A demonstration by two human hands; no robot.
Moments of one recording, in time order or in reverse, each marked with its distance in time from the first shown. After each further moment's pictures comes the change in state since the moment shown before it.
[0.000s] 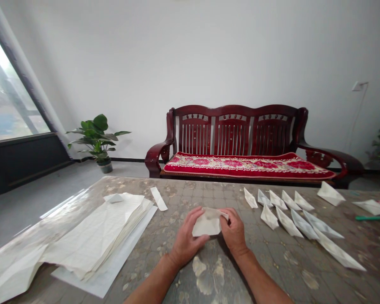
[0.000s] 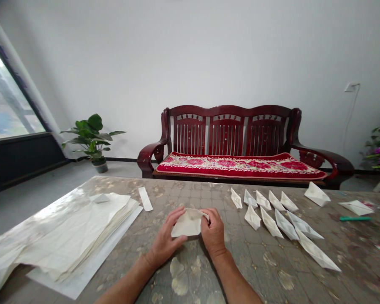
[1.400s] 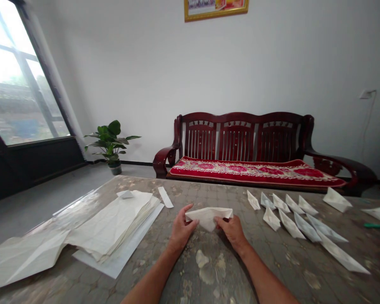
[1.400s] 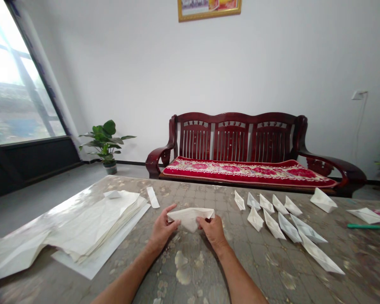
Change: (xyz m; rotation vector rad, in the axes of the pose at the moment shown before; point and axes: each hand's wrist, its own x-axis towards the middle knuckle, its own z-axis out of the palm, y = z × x) left_hand 0.001 -0.013 -0.010 -0.348 0.301 -0.391; right_hand 0.002 -0.008 0.007 0.334 -0.238 0.441
